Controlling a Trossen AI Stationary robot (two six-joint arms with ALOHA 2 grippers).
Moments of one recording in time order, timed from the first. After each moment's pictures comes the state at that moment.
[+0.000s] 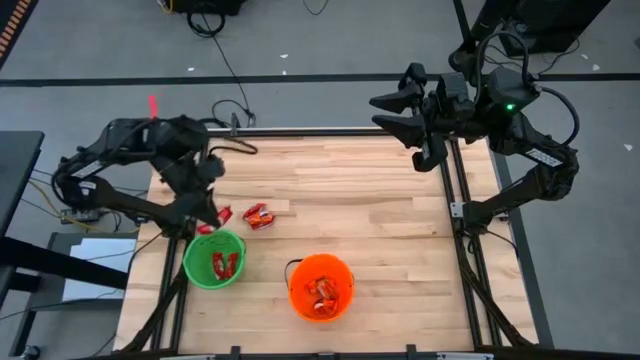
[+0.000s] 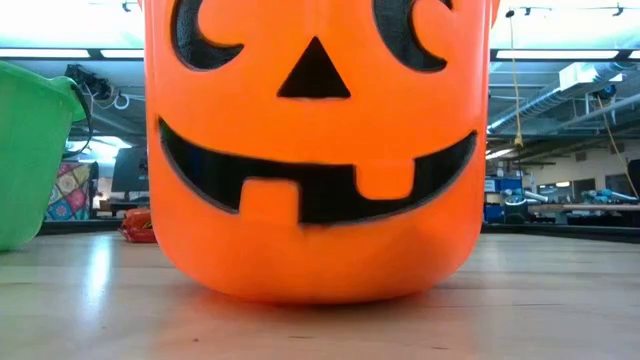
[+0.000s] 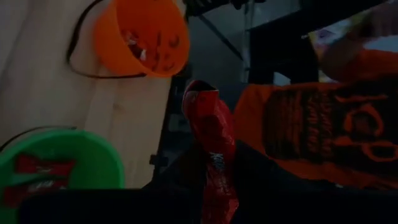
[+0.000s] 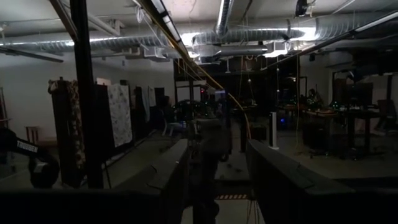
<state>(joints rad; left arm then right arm) 0.12 1.12 1.67 -1.40 0.72 -0.57 -0.10 1.32 1.84 -0.24 -0.14 0.10</state>
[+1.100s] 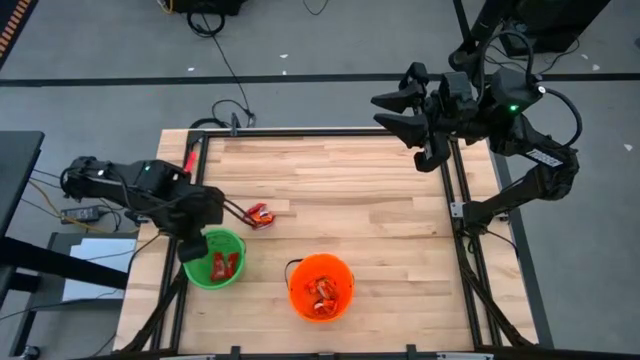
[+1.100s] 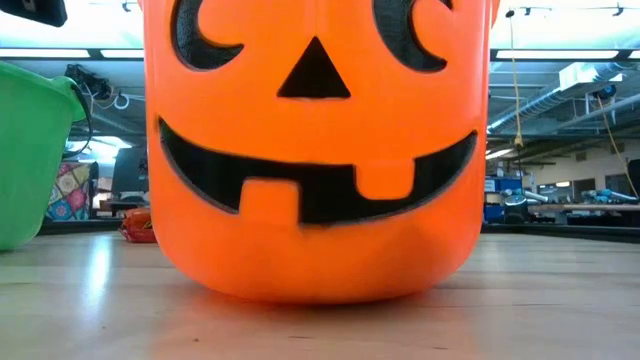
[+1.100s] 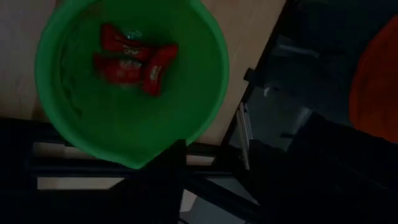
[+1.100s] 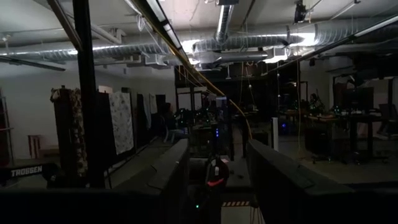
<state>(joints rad) -0.23 1.04 1.26 -1.51 0.46 -0.71 -0.09 1.32 1.84 -0.21 -0.12 0.11</state>
